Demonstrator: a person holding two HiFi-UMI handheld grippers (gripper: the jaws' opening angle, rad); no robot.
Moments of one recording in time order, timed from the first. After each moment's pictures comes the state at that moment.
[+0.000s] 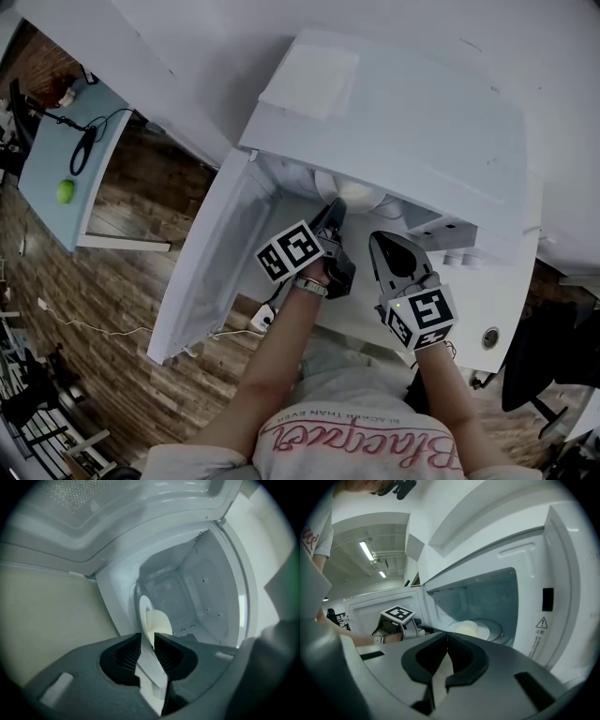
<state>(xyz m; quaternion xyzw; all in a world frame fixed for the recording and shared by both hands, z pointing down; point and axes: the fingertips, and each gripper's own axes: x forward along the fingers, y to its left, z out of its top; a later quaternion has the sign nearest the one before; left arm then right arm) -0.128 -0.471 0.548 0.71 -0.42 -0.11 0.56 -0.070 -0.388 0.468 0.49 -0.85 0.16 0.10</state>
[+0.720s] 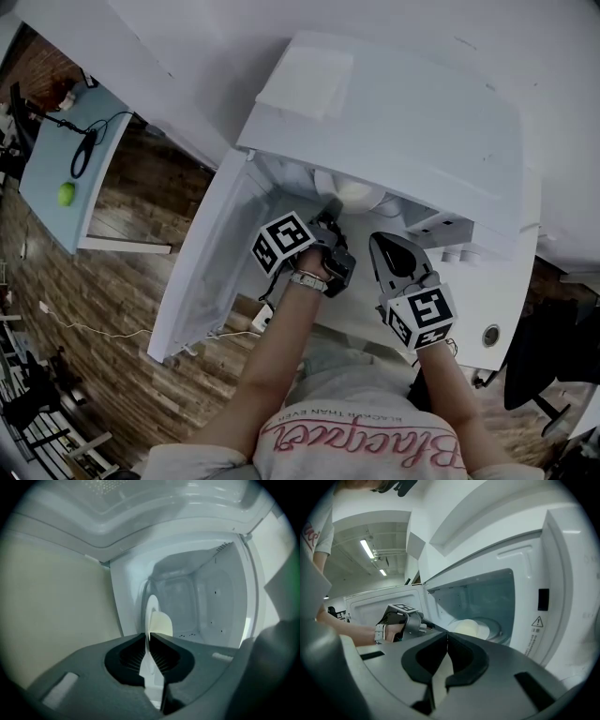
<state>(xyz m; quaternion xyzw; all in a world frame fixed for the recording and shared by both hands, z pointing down) -0.127 -0.469 0.552 0.63 -0.41 -0.14 0.65 -0.067 -0.383 0.470 0.49 -0.85 0.15 0.11</state>
